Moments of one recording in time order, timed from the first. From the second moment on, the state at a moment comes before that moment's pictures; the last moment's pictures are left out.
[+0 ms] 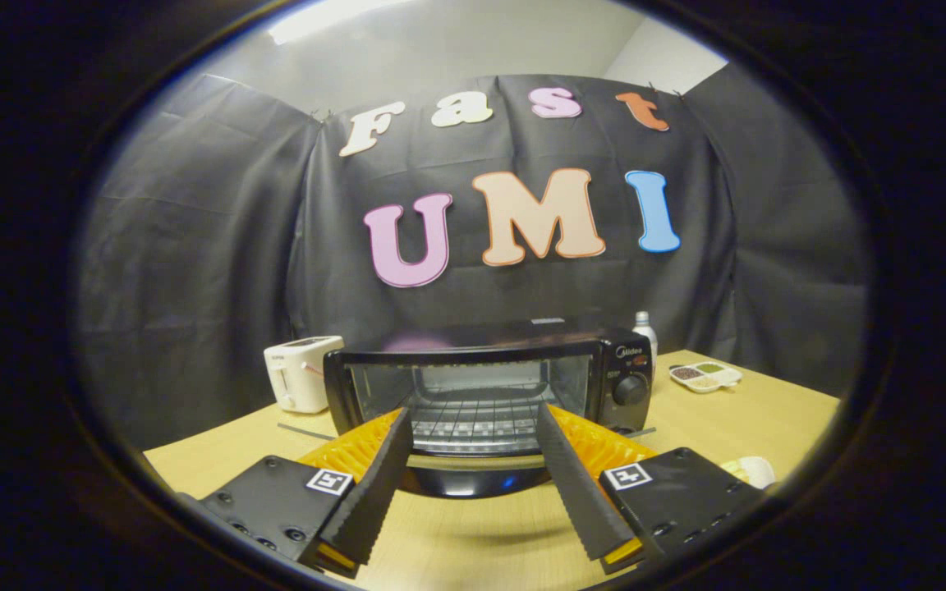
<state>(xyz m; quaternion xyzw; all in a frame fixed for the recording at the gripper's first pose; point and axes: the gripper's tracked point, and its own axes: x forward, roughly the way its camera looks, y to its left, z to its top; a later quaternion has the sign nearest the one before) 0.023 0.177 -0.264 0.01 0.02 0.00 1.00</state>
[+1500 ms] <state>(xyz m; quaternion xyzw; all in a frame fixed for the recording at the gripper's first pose) -0.030 0.173 -0.367 0.08 0.19 0.05 0.98</state>
